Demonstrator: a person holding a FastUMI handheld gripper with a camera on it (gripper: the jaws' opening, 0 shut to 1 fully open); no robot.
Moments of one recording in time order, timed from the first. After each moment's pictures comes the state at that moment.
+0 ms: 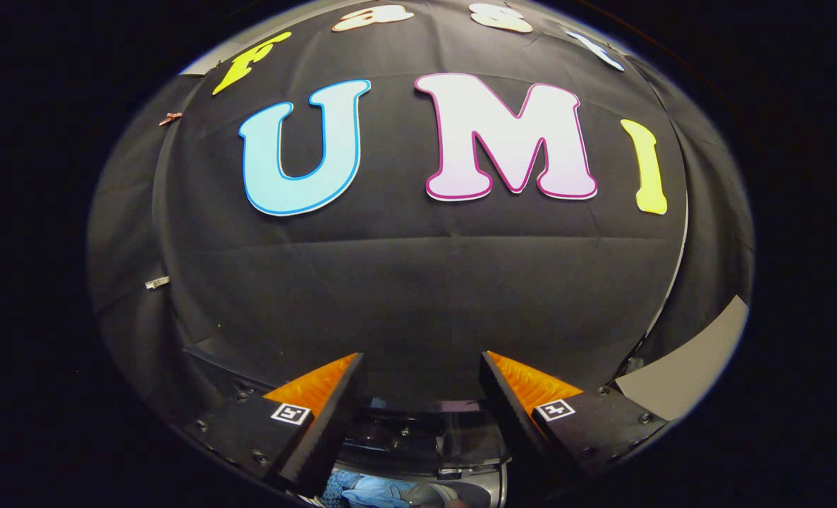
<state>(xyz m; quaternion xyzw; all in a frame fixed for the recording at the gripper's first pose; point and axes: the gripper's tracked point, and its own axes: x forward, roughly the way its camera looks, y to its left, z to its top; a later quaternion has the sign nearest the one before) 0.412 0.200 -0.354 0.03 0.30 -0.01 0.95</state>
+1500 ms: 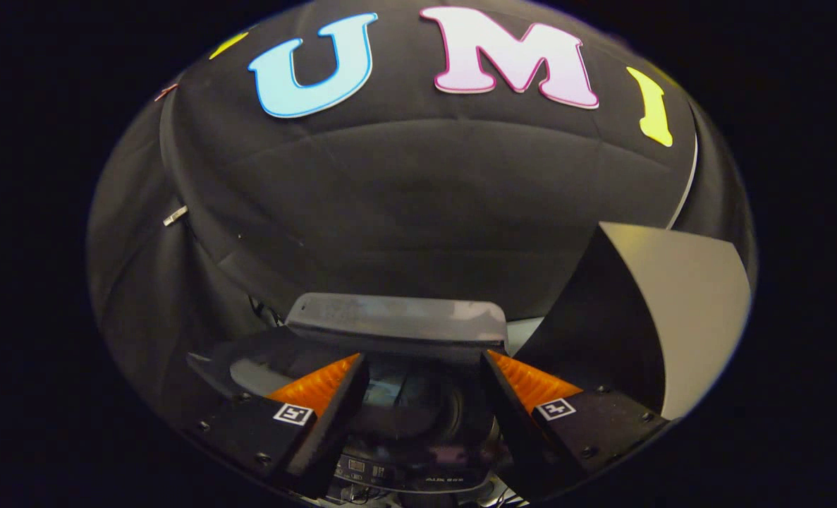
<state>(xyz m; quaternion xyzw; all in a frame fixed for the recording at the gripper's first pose) 0.260 0.209 -0.390 0.03 0.52 0.00 0.86</state>
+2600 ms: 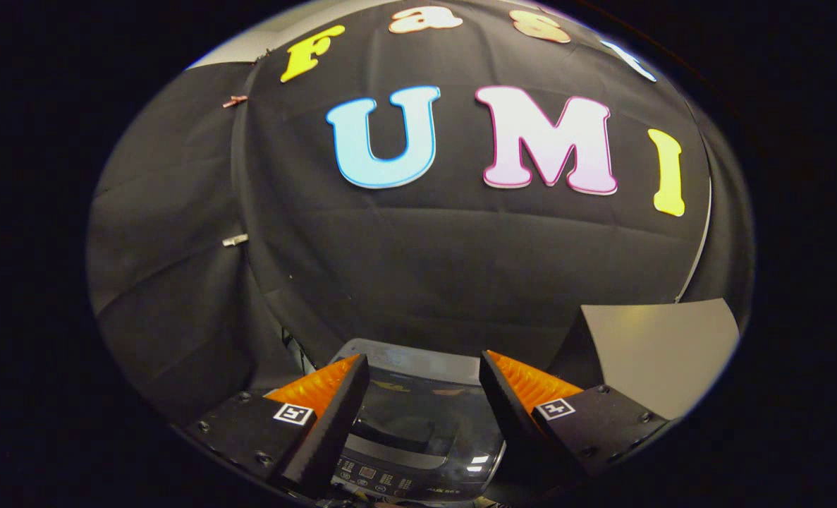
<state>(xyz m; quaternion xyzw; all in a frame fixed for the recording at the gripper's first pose) 0.238 0.240 -0.246 0.03 0.33 0.11 0.94</state>
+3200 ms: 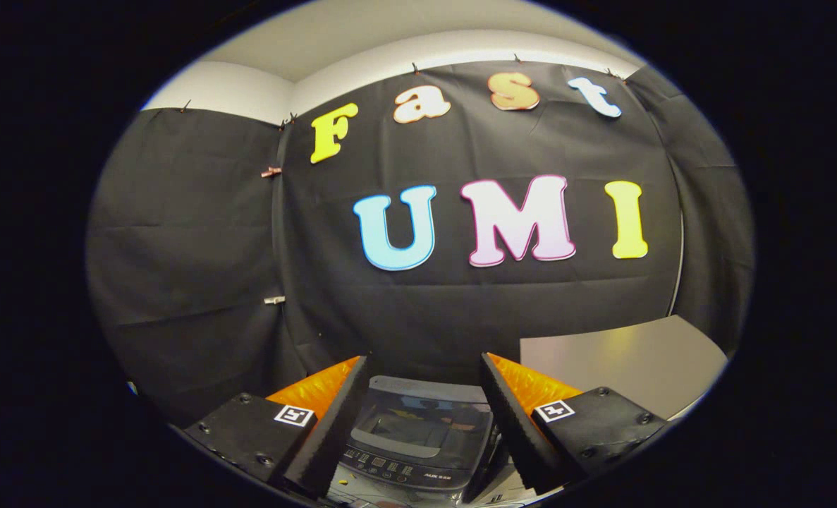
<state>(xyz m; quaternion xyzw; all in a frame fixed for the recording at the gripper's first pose) 0.121 0.171 -0.108 0.07 0.18 0.12 0.97</state>
